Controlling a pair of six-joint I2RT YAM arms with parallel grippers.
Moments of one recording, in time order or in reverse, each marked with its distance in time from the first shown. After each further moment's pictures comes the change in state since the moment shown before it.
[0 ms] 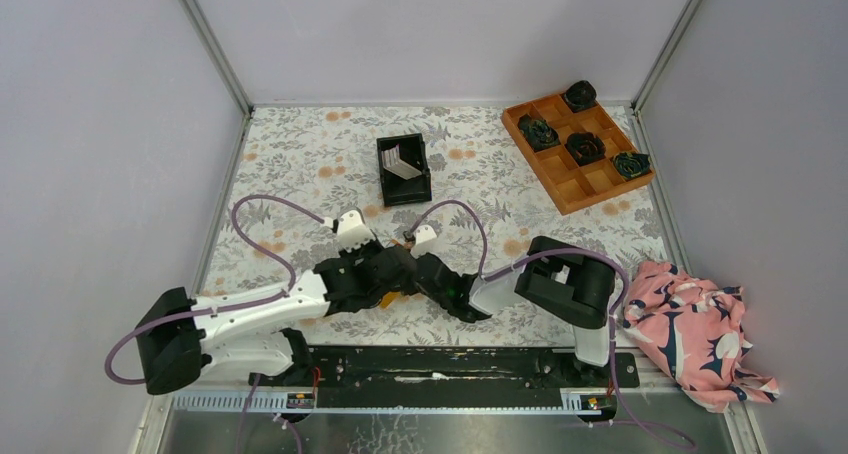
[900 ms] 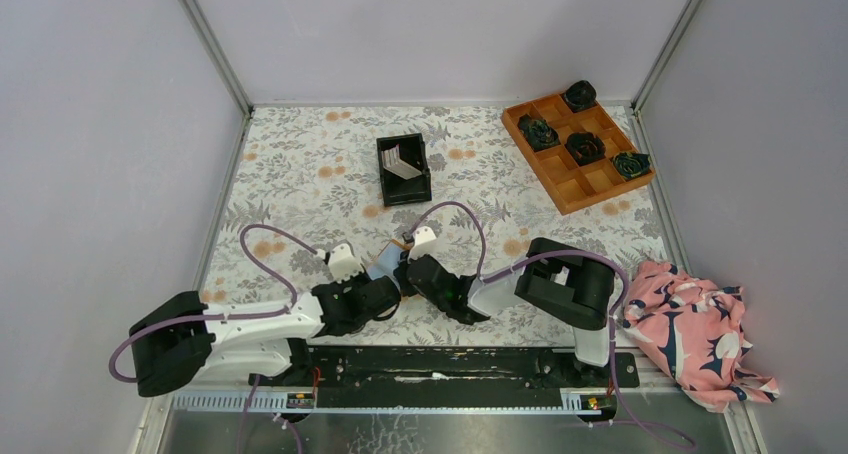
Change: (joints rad) left arm -0.021 -0.032 -0.318 0.156 0.186 -0.105; right arm 0.022 0.000 0.008 -0.024 0.054 0.006
